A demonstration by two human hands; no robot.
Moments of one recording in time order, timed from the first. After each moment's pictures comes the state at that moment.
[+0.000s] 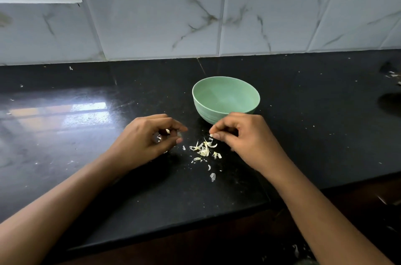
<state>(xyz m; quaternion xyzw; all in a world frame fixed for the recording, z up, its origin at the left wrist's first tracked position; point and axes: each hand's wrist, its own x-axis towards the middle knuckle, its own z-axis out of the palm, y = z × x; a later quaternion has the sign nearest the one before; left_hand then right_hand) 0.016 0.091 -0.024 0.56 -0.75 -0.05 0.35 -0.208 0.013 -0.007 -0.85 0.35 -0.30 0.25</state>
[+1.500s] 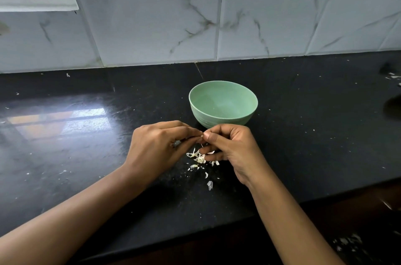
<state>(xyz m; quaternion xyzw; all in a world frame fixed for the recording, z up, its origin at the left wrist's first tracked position) -0.025 0.082 -0.022 0.53 -0.73 0.13 0.41 -0.187 0.024 -0.018 -0.58 0.31 -0.38 0.65</state>
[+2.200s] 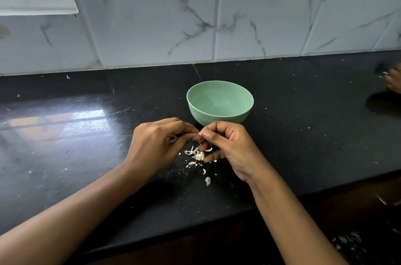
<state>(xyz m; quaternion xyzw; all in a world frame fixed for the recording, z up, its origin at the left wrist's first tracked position) -0.025 0.082 -0.025 0.53 -0.72 0.08 0.43 -0.192 0.024 -0.022 -0.62 0.26 -0.36 0.64</state>
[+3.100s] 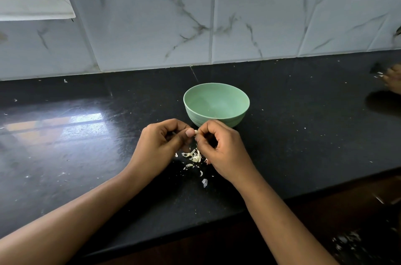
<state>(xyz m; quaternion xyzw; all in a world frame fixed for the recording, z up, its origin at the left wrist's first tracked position) -0.036 0.078 -0.028 0.57 -0.59 -0.20 0.53 -0.185 0.020 -0.040 -0.80 0.26 -0.45 0.30</state>
